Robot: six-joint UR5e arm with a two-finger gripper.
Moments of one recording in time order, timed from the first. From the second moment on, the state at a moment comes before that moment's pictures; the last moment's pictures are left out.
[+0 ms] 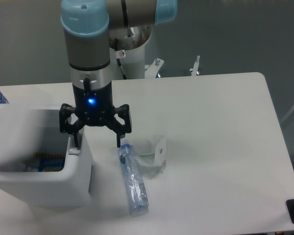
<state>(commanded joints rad) 2.21 -1.78 -1.46 -1.05 1.47 0.19</state>
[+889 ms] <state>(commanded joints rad) 2.27 -1.77 -1.36 -1.06 1.64 0.48</state>
